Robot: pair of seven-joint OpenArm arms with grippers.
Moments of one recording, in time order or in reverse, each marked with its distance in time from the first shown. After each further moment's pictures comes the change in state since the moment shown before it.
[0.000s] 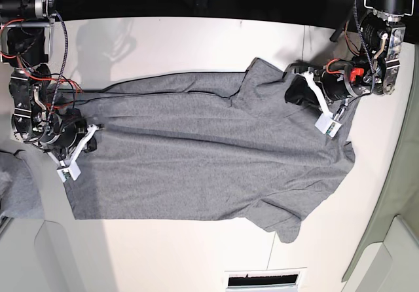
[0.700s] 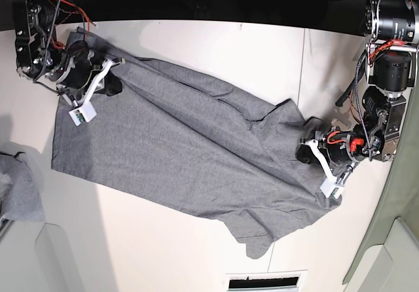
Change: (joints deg) left arm -24.3 -0.1 4.7 -19.5 7.4 3.7 -1.0; right arm -27.8 0.1 -1.2 32.0 19.3 -0.1 -10.8
